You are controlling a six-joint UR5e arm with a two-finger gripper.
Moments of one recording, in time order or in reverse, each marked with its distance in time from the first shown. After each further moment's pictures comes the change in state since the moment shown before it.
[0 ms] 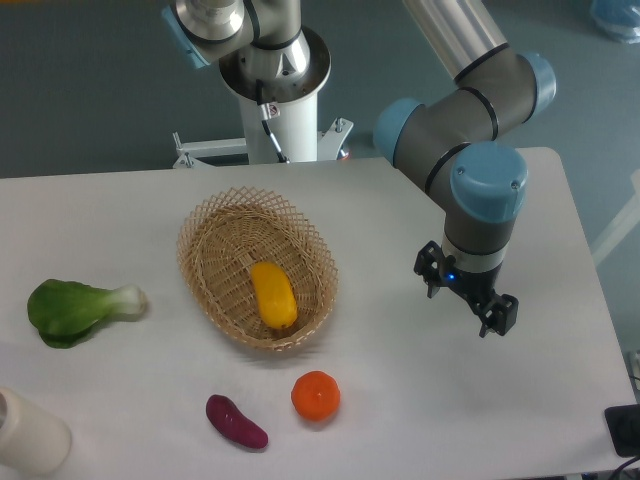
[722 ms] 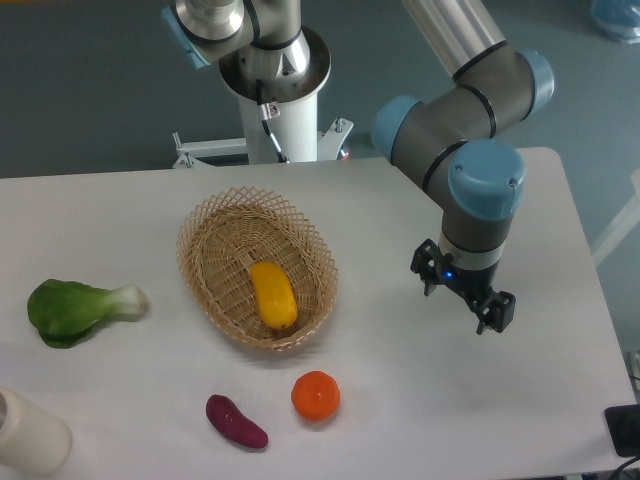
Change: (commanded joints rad) arm -0.006 0.041 -0.050 -0.008 -0.012 -0.046
